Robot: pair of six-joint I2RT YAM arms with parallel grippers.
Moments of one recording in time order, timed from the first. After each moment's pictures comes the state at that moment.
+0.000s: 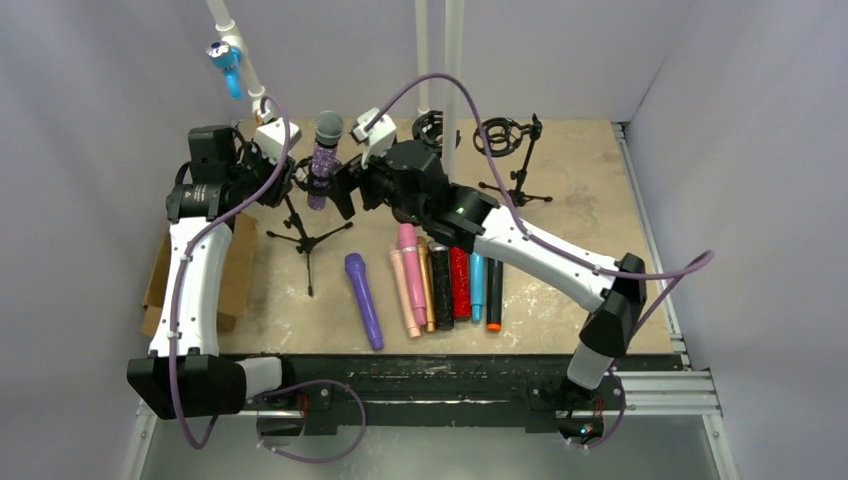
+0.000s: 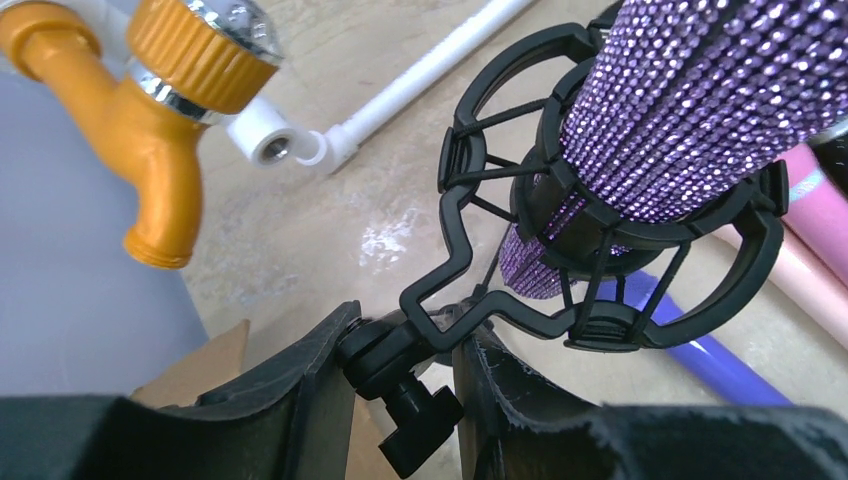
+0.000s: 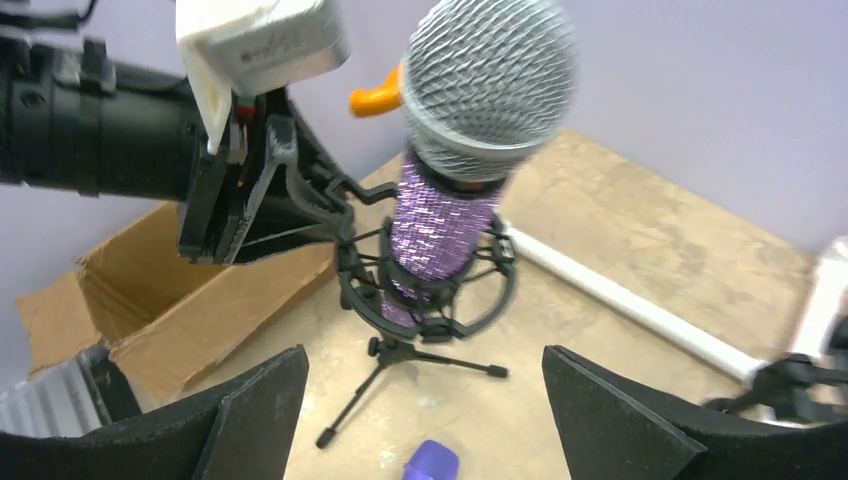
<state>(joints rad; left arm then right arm) 0.08 1.24 1.38 -0.79 0.37 0.53 1.01 1.75 1.75 -0.19 0.15 0.15</state>
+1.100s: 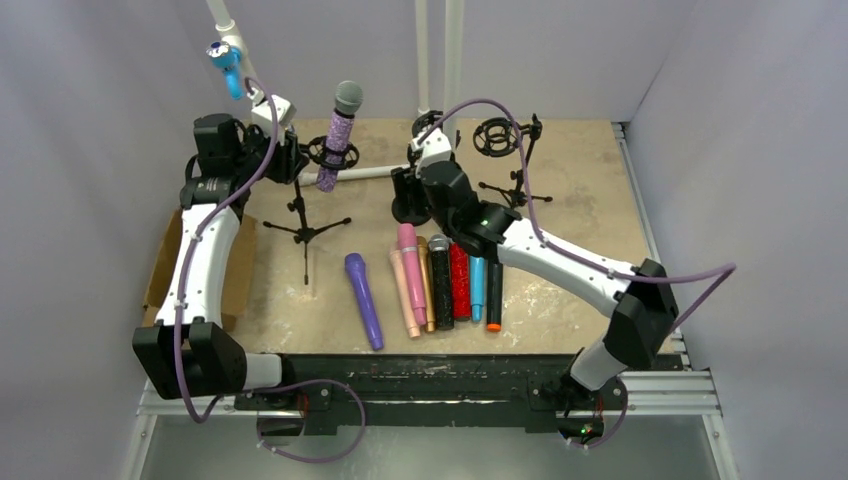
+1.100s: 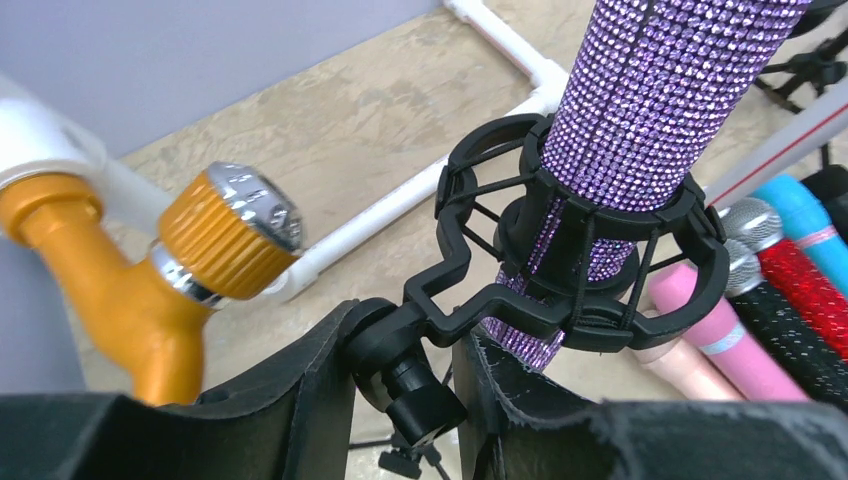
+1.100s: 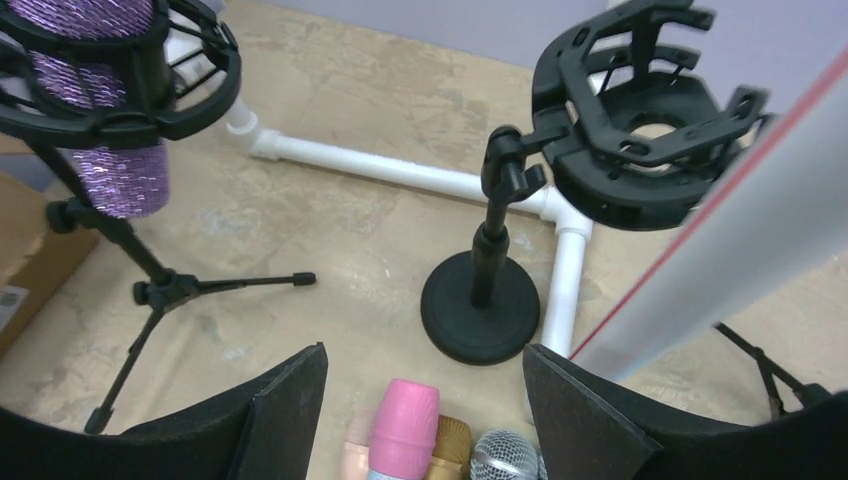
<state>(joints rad) 0.10 1.34 1.32 -0.43 0.53 0.28 0.87 1.54 1.36 -0.15 0.42 0.22</state>
